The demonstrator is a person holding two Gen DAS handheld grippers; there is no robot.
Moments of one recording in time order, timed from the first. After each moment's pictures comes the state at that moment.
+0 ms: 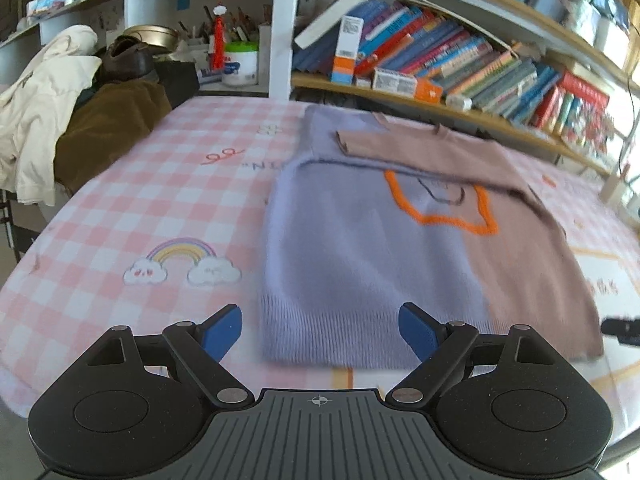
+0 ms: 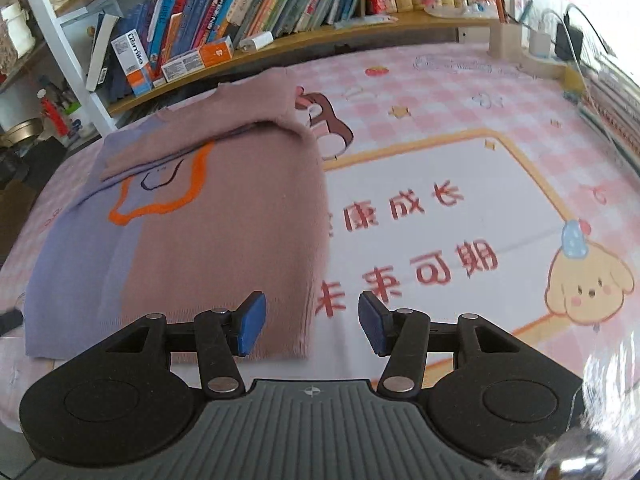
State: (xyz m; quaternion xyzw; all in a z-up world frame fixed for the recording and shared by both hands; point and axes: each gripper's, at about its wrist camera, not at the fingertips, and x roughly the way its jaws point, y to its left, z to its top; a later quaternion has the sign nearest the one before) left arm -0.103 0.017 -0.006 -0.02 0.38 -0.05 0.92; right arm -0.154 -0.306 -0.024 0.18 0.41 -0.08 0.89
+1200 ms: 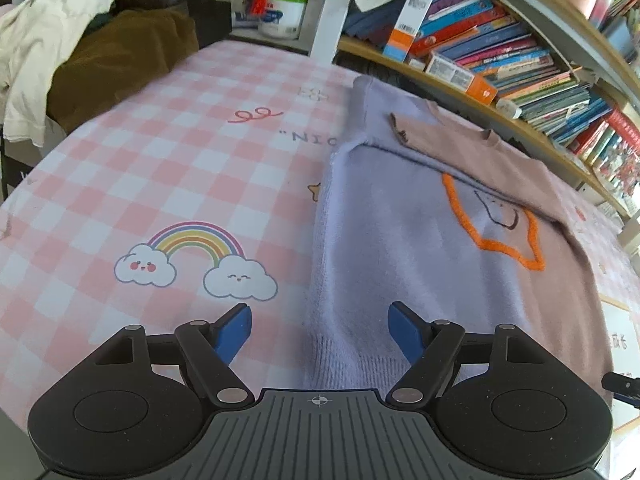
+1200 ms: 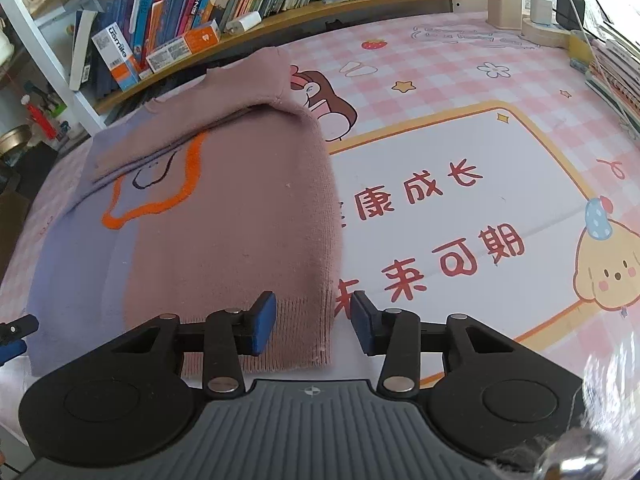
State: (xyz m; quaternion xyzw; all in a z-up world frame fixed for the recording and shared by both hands) left arm -0.038 0.064 -0.033 -0.12 0.44 -0.03 0.89; right arm -0.125 -0.301 -0.032 0.19 0.44 -0.09 0.87
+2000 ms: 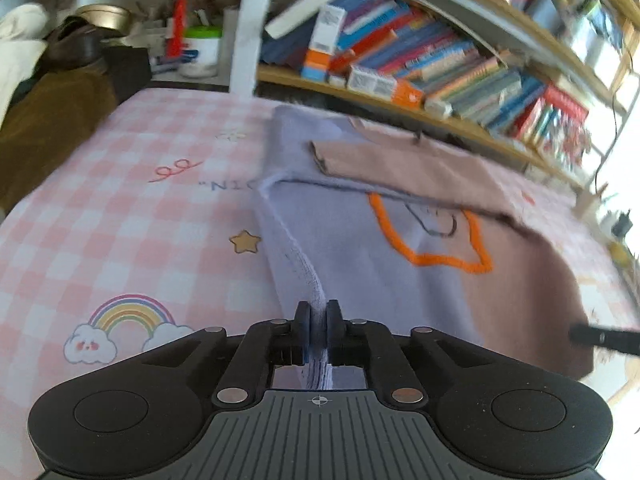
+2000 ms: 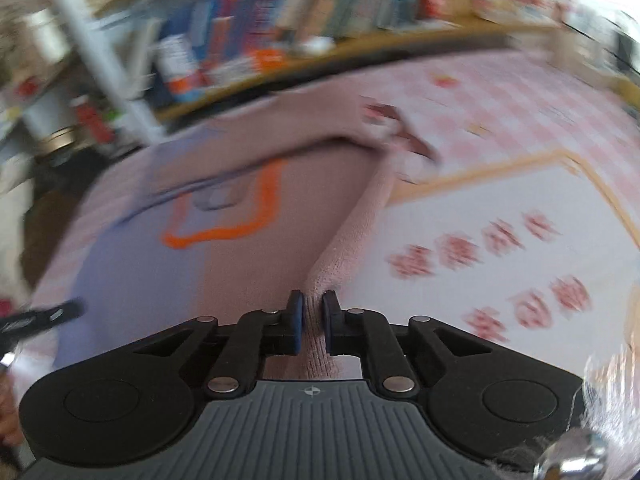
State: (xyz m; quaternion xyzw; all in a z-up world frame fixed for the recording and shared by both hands) left arm -0.025 0.036 -0.016 -0.06 0.40 -0.12 0.91; right arm -0.105 -0.266 -0.012 0.16 0.39 0.00 0.91
